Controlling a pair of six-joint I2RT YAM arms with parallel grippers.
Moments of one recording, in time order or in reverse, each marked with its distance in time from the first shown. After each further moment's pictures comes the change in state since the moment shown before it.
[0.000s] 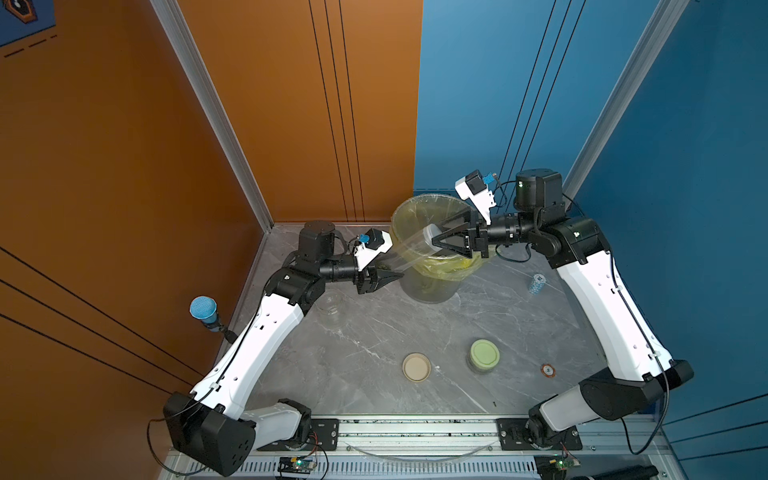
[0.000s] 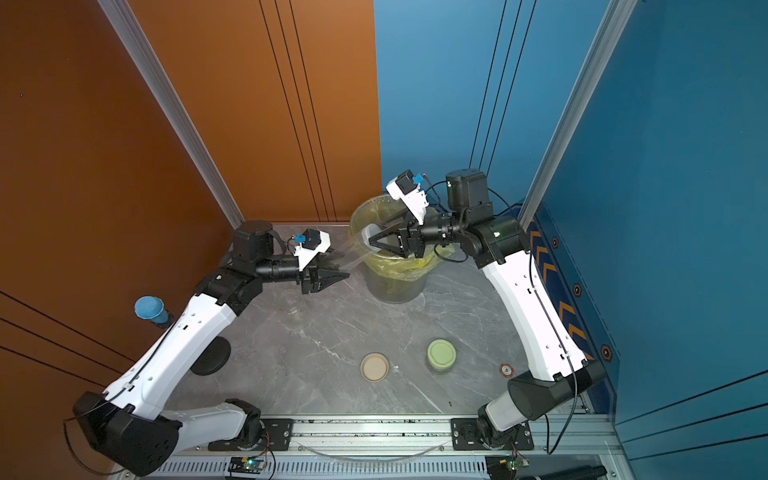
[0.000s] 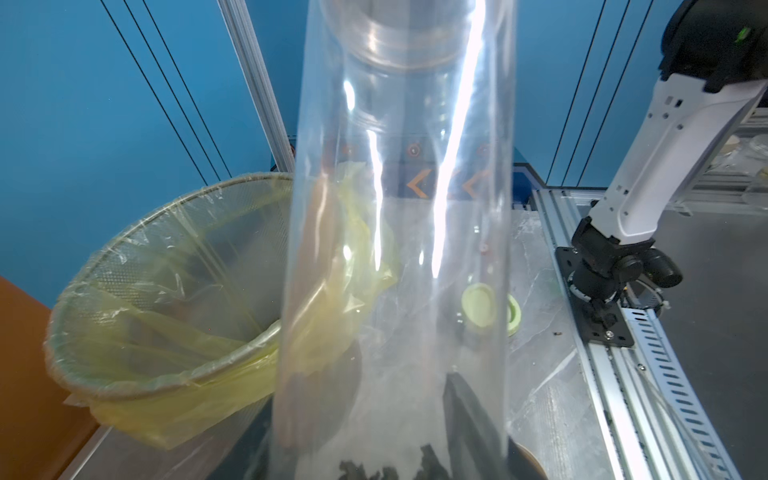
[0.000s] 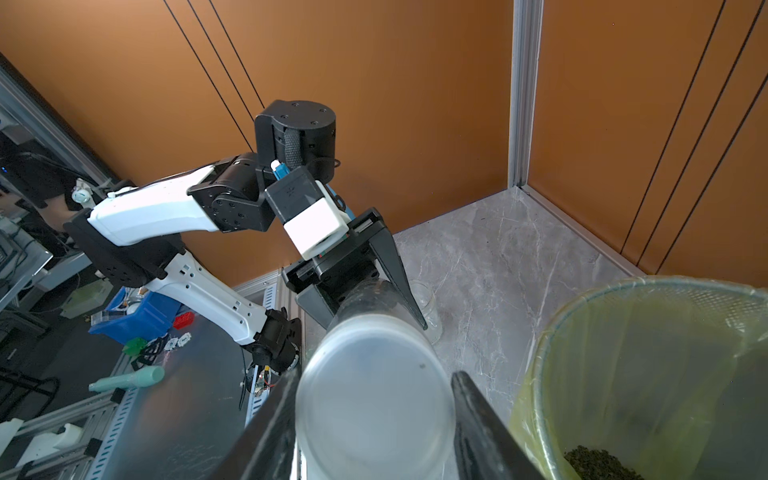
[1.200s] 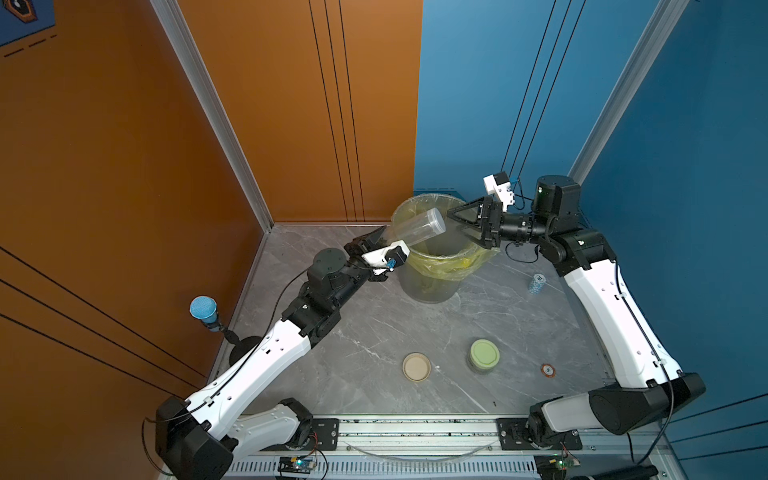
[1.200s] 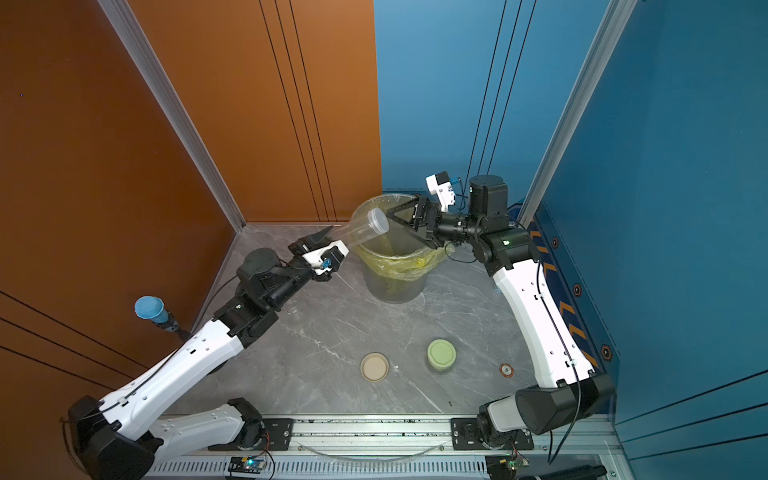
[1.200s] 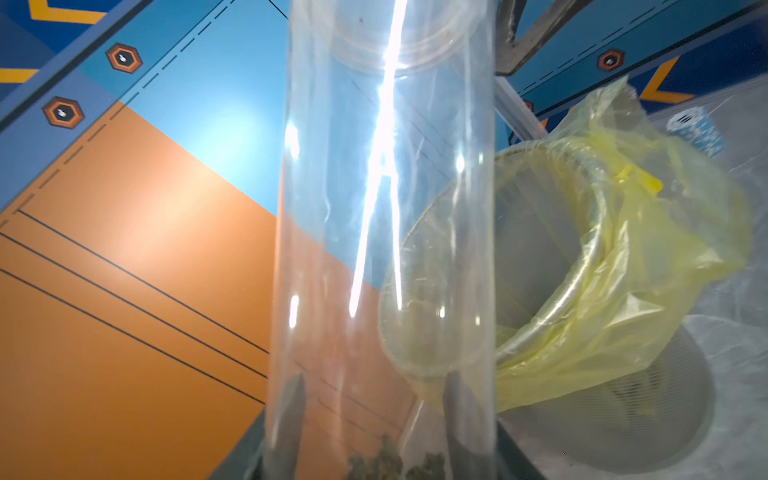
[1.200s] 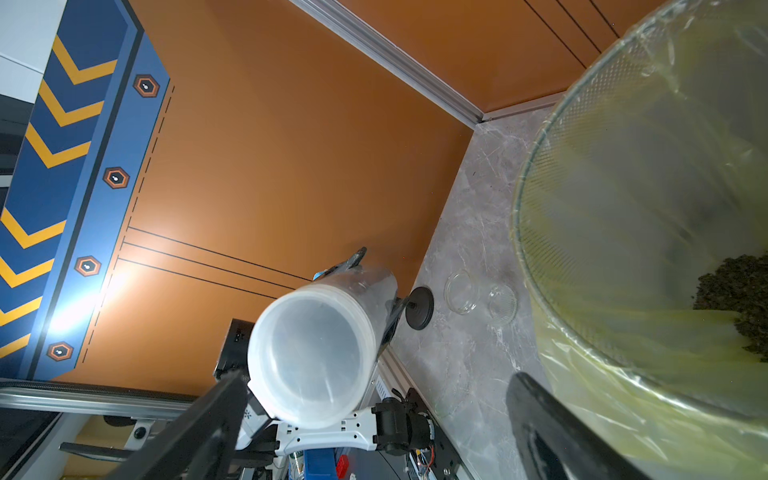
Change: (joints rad) left arm -0.259 -0.118 -0.267 0.575 -0.903 0.473; right arm -0.141 -0.088 -0.238 0.309 0.057 0.958
